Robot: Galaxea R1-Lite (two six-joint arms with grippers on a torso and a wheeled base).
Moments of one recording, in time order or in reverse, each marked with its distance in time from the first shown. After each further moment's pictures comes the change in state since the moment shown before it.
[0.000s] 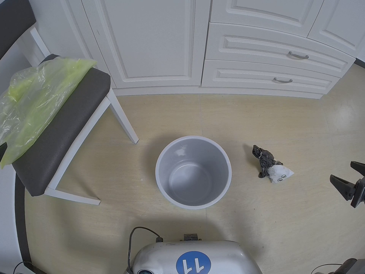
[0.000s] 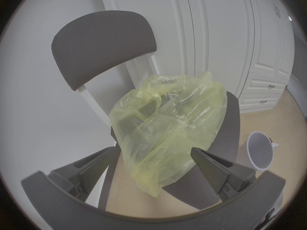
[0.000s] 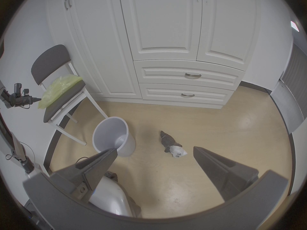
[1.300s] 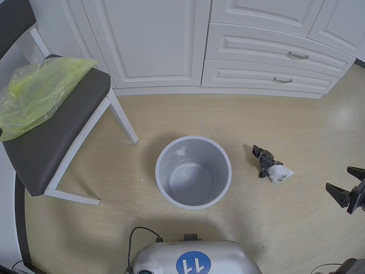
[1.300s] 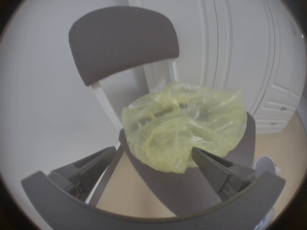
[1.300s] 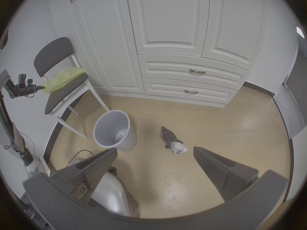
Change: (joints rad) left arm -0.013 0.113 -0.045 -0.153 0.095 -0.205; right arm 0.020 0.007 0.033 0.000 0.000 -0.038
